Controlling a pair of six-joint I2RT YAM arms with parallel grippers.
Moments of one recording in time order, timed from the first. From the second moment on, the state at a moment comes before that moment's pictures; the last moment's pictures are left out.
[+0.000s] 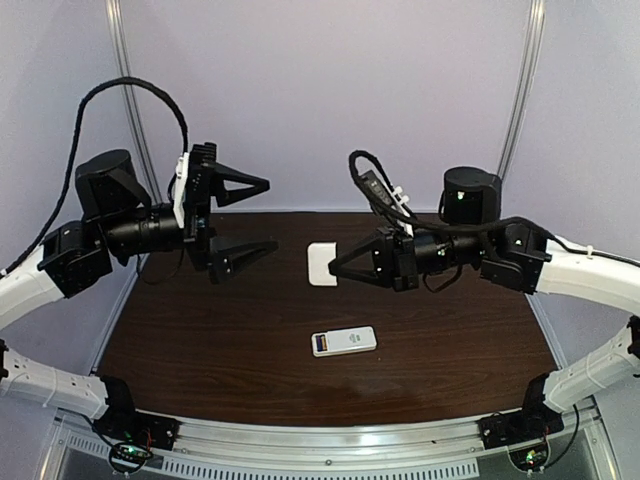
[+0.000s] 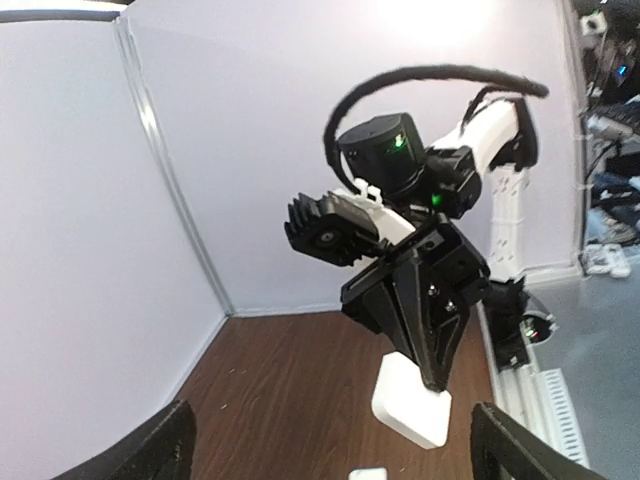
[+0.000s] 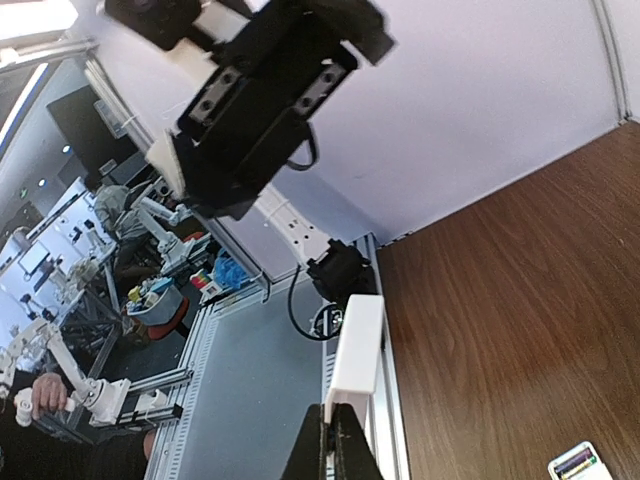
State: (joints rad) left arm -0.93 1.04 1.14 -0.07 0.51 0.22; right arm 0.99 1.26 1.16 -0.04 -0.70 0.40
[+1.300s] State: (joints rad) left arm -1.17 1.27 1.11 -0.31 -0.03 0.71; right arm 0.90 1.39 0.91 0.36 -0.80 0.87
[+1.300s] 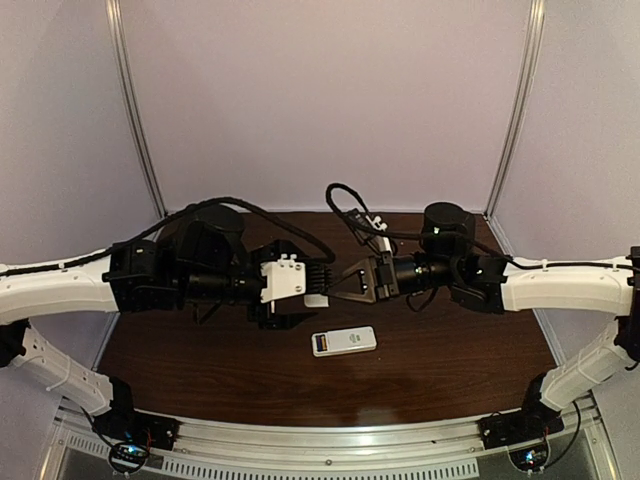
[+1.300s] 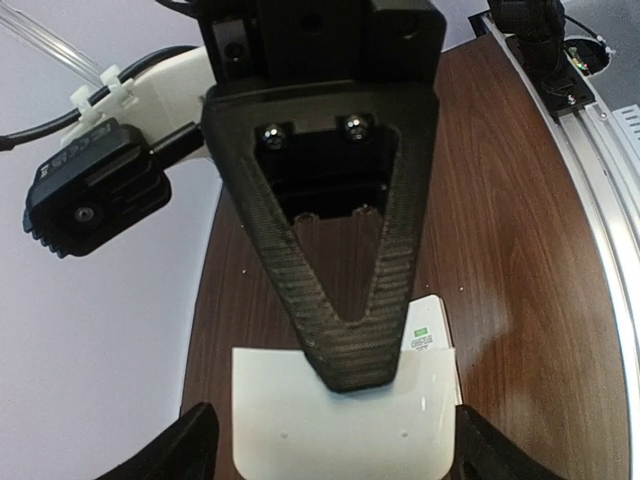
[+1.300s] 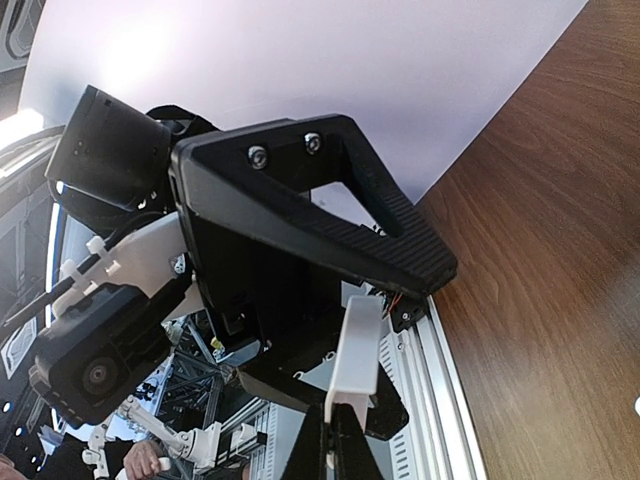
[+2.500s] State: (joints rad) left arm -1.09 1.37 0.91 -0.19 0.10 0.42; right arm 0.65 1.36 0.74 0.32 -0.78 0.83
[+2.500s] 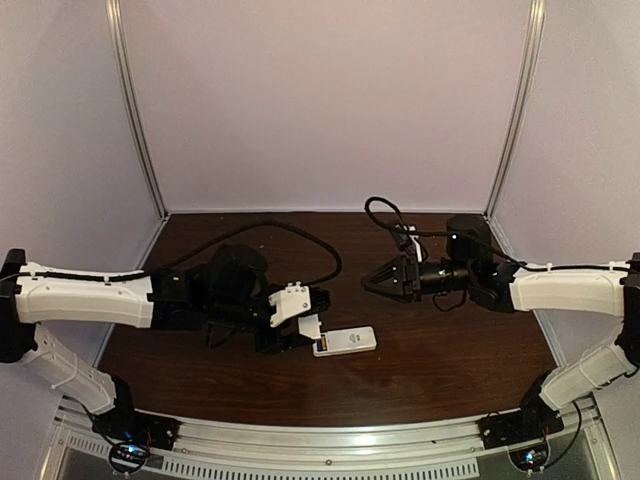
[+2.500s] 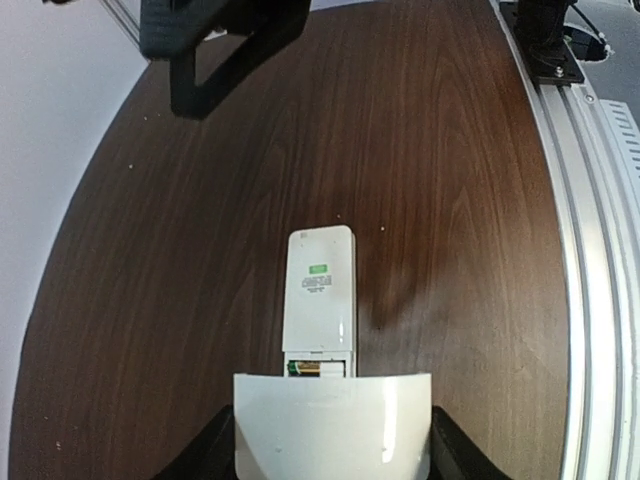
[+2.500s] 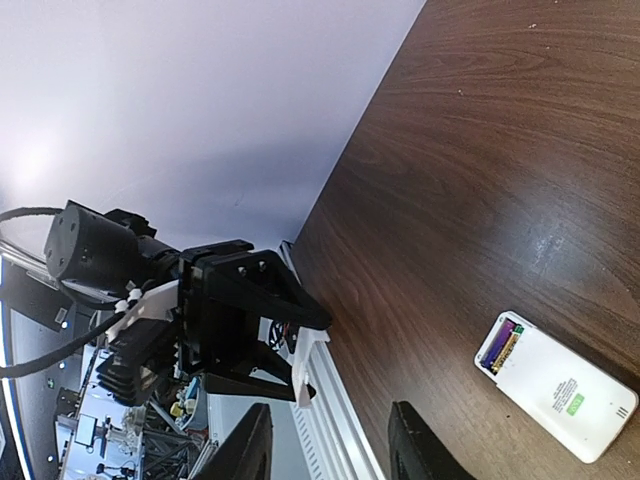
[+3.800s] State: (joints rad) left arm -0.92 1.80 0.90 0.01 0.36 0.38; right arm 0.65 1.61 0.64 0.58 -0.84 0.94
